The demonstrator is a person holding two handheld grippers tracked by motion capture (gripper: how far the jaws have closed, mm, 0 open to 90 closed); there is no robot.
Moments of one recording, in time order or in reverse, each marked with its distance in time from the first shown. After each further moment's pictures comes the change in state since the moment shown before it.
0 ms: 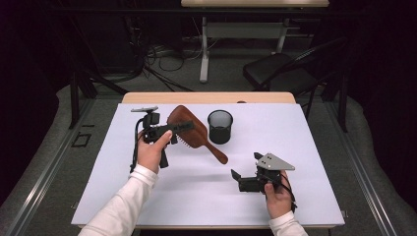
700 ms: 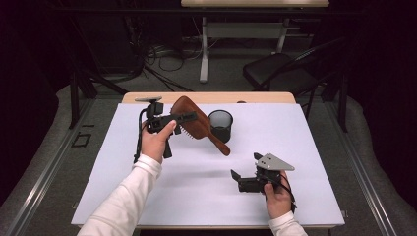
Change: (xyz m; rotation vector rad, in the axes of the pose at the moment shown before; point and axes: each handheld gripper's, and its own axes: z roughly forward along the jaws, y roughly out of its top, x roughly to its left) left arm -0.012 0.024 0.012 -0.003 0.024 0.011; right arm 0.001 -0.001 0.001 0.006 0.000 0.003
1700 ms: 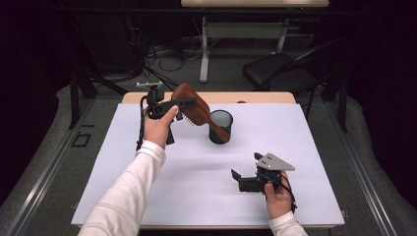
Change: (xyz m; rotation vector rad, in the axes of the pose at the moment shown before) left arm -0.010 0.033 0.006 -0.036 0.054 -0.014; right arm -0.001 0.000 0.000 -0.002 -0.002 0.004
